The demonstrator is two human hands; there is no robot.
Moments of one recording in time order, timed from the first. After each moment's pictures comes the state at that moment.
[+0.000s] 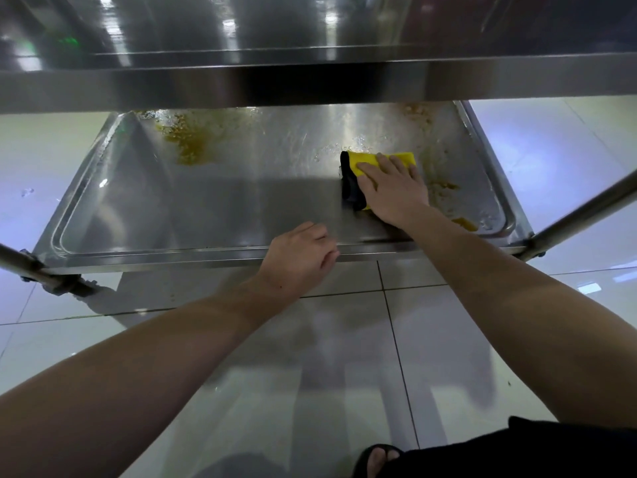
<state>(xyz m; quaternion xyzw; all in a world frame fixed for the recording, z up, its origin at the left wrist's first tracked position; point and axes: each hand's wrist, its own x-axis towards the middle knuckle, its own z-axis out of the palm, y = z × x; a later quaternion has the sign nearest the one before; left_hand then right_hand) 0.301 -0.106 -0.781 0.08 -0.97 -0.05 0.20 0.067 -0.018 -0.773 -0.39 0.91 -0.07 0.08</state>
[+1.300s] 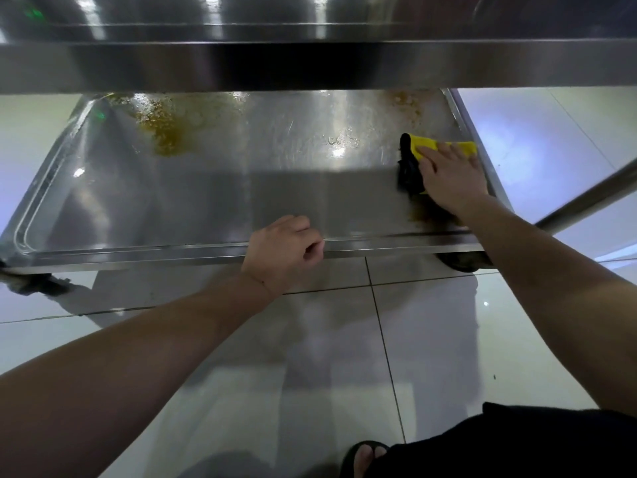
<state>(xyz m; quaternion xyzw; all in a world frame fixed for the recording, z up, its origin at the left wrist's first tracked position) 0.293 -0.107 -0.790 0.15 -0.96 -0.04 0.24 -0.019 0.065 -0.771 -0.32 0.94 -0.06 0.05</state>
